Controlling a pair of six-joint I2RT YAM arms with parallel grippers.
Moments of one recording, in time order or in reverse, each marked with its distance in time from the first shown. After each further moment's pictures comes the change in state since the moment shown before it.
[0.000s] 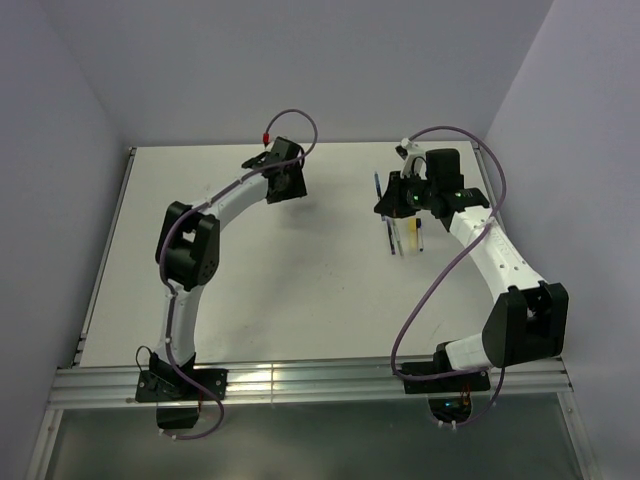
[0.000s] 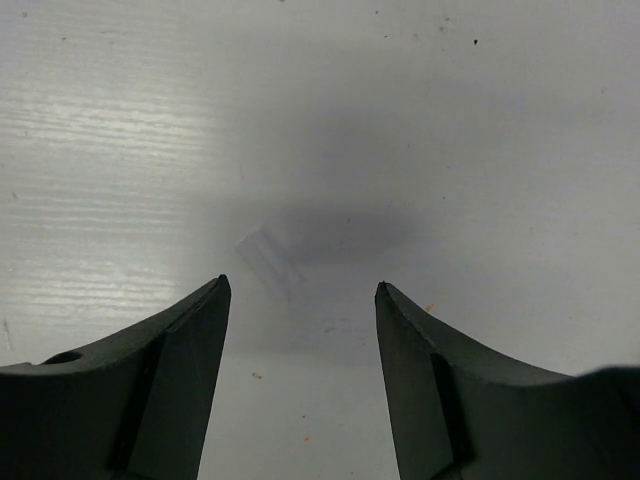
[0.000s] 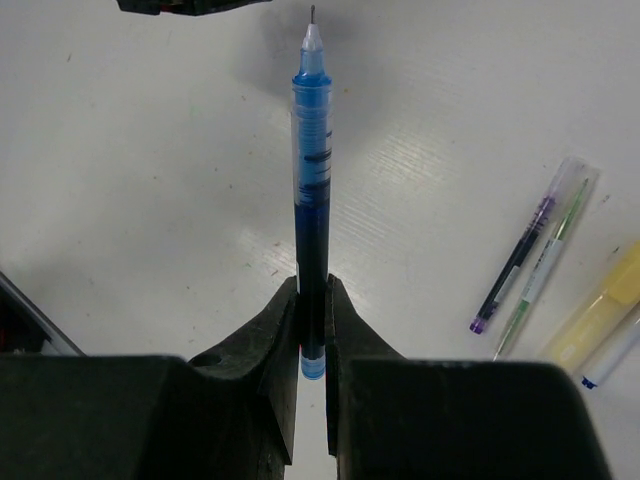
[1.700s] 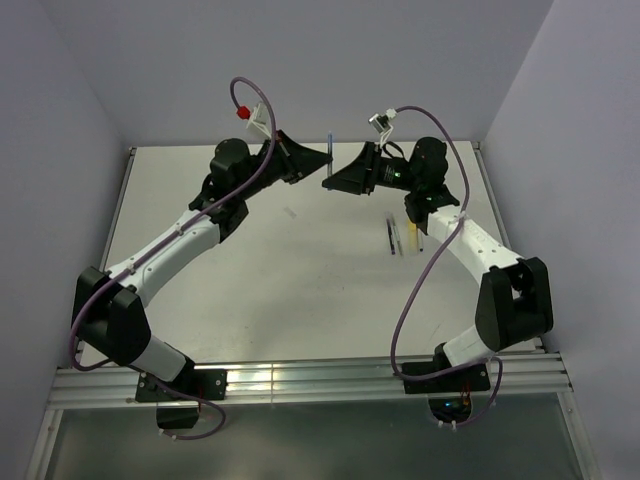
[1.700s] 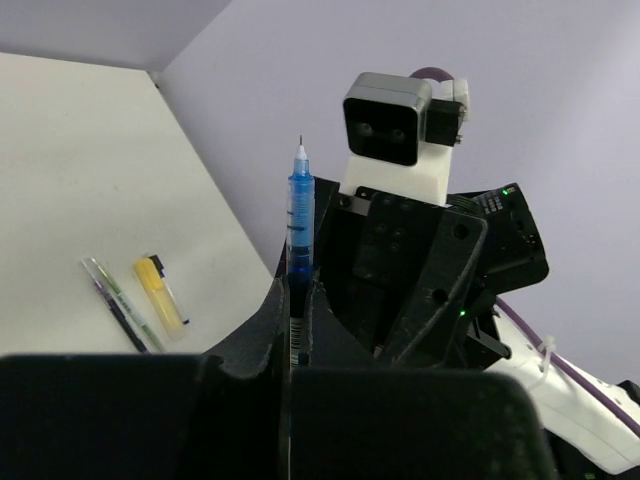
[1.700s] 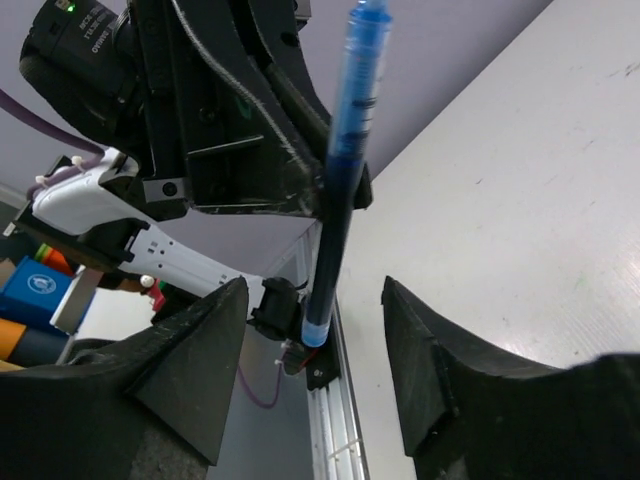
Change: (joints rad) left arm -0.060 -0.649 -0.534 0.865 0.578 -0.309; right arm 0.135 0.106 -0.052 1.003 -0.539 0.854
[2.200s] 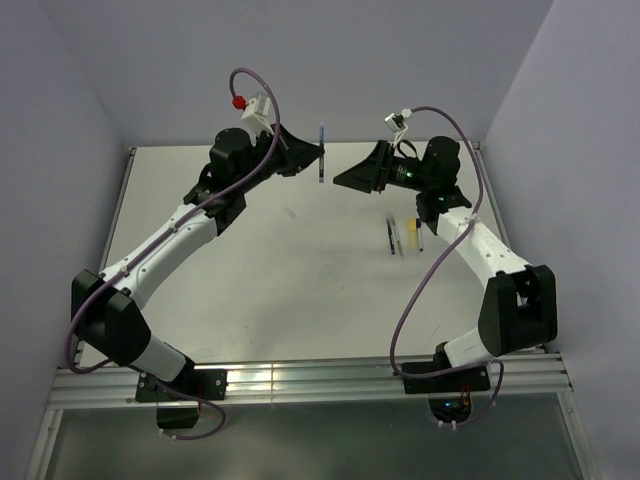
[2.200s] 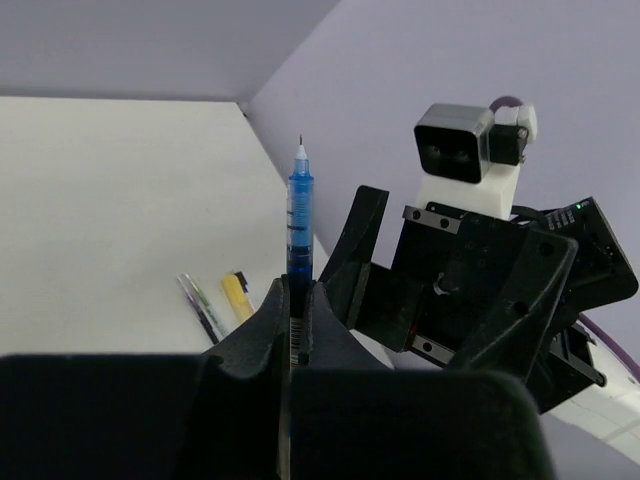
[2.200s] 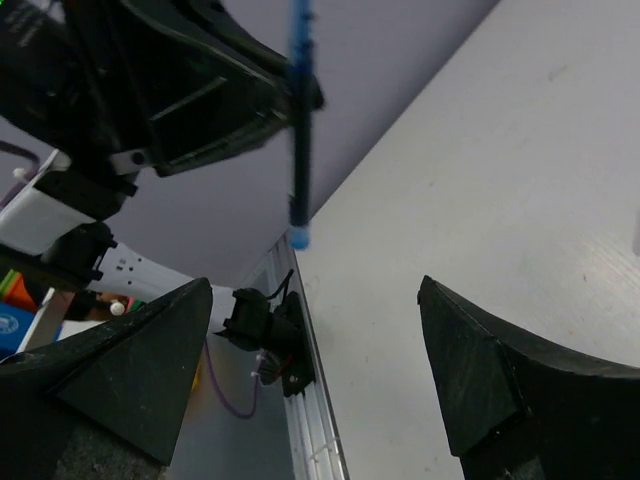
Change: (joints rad) left arm 0.000 0.000 0.110 -0.184 -0.135 0.193; right arm -0.083 -0.033 -0.018 -0.132 0.023 -0.090
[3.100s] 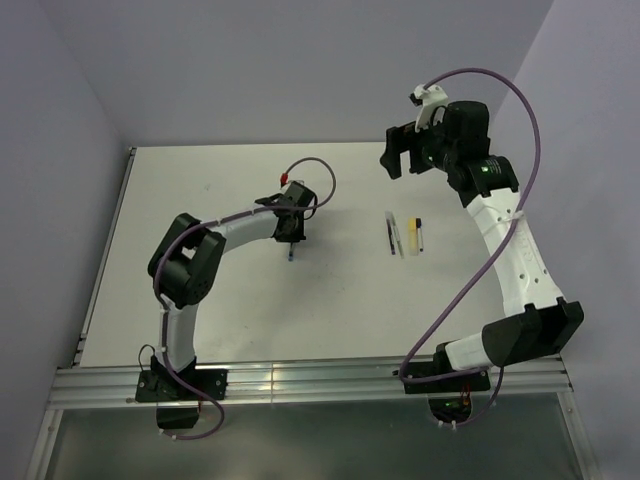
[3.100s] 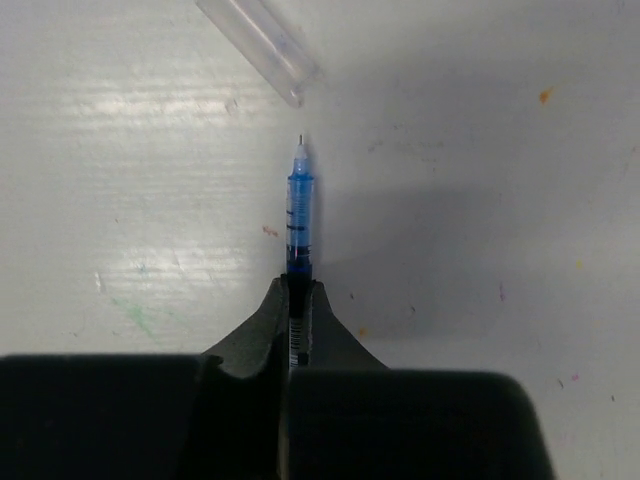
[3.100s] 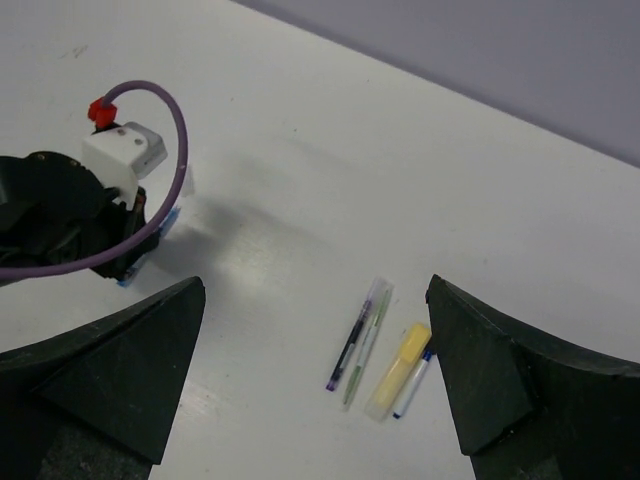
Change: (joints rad) left arm -0.089 0.525 0.025 -0.532 -0.536 0.189; right arm -0.029 -0.069 0.512 -1.028 0.784 -0.964
